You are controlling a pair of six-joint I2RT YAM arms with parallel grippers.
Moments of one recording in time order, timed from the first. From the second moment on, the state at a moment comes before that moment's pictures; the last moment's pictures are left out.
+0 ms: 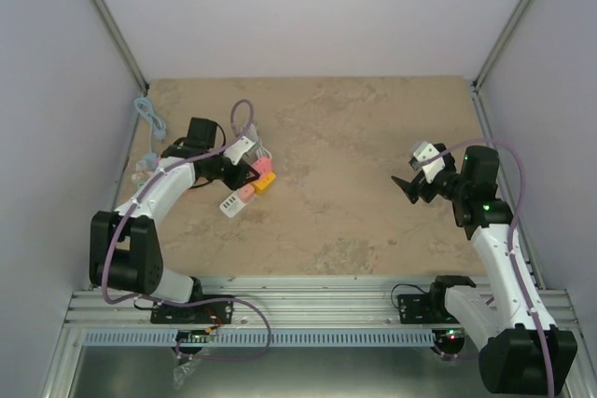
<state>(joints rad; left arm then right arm) -0.15 1.45 0.99 -0.60 0.60 0.46 -0.01 0.88 0.69 -0.36 -0.57 -0.69</state>
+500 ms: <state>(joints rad) -0.41 1.52 1.06 -0.62 0.63 0.45 -0.01 0.89 0.68 -0.36 -0.57 -0.69</state>
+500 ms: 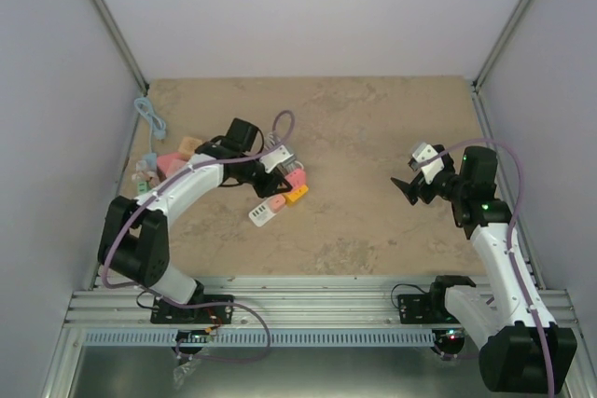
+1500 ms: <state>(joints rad) -0.65 1.48 1.07 -0.51 0.55 0.48 -0.01 0.90 0.67 -0.36 -0.61 -0.73</state>
